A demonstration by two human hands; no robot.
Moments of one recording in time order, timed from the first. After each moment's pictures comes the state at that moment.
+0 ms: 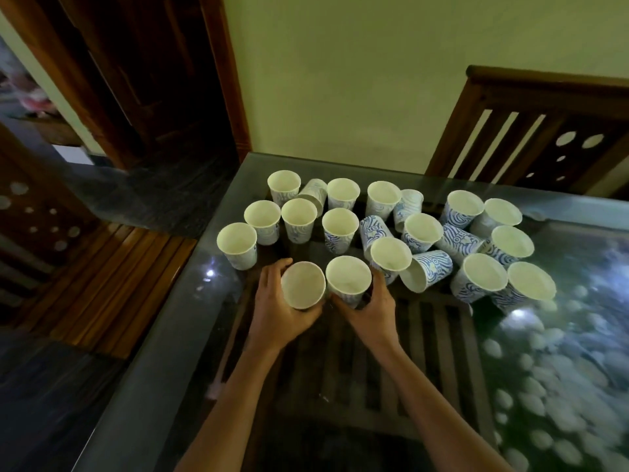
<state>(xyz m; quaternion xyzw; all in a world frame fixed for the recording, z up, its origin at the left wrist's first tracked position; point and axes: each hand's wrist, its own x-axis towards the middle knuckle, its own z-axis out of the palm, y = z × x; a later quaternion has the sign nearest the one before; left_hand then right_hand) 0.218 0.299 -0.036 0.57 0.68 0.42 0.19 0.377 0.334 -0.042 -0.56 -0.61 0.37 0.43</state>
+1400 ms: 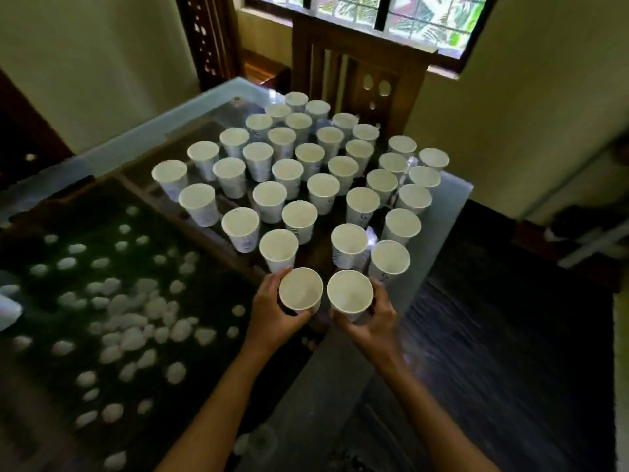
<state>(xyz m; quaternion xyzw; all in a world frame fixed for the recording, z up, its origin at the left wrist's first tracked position) 0.848 0.093 -0.027 0.81 0.31 0.24 0.45 0.947 -0.054 -0.034 -0.79 -0.24 0.10 0.56</state>
